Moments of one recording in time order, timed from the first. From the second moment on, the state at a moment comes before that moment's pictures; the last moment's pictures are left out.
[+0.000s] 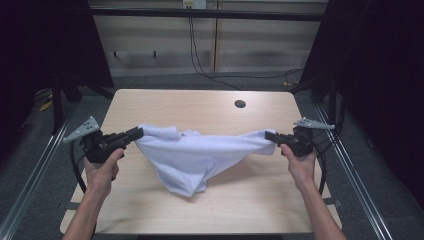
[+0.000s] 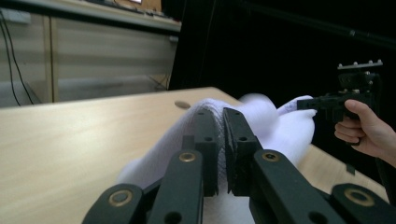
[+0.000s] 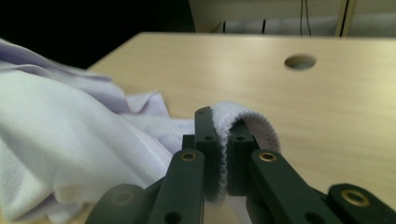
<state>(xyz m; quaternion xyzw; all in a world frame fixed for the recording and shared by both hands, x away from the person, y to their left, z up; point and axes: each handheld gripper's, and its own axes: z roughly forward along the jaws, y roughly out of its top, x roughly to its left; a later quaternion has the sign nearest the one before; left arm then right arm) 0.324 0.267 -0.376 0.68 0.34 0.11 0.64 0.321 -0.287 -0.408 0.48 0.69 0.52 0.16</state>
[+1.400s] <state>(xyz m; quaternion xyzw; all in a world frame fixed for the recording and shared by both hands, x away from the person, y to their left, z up) 0.289 0.219 -0.428 0.75 0.31 0.00 0.59 0.327 -0.334 -0.412 0.47 0.72 0.49 0.14</state>
